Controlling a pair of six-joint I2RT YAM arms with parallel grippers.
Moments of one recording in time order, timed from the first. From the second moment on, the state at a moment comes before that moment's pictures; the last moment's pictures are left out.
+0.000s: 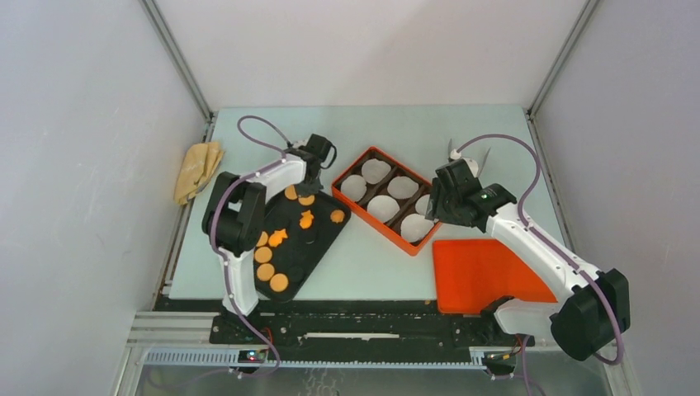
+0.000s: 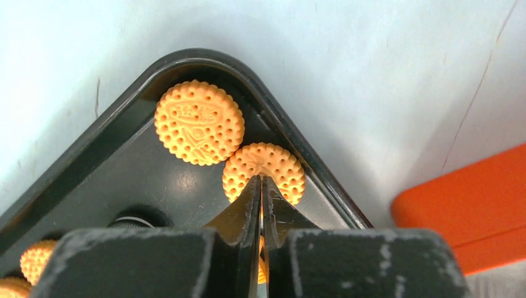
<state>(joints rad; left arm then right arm) -0.43 1.96 1.36 -0.64 -0.43 -0.66 0.50 1.23 1.01 -0.78 0.24 0.61</state>
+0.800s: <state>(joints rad) -0.21 2.48 2.23 -0.84 -0.20 -0.64 0.49 1.49 1.02 -0.62 0.13 0.49</state>
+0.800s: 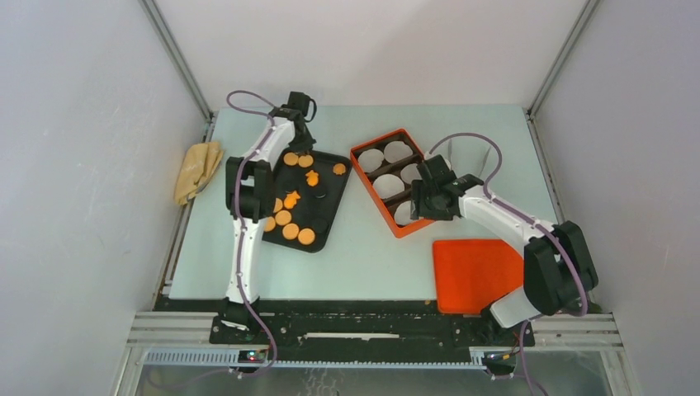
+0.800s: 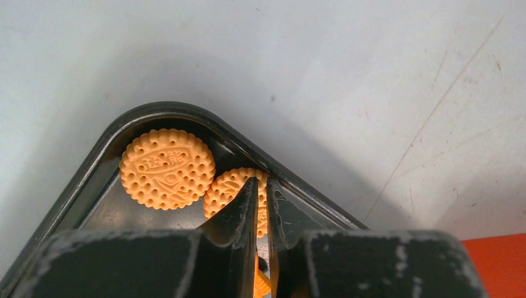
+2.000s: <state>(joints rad) -0.14 2.52 2.33 -0.84 -0.01 -0.65 0.92 1.74 1.15 -0.57 -0.10 0.49</state>
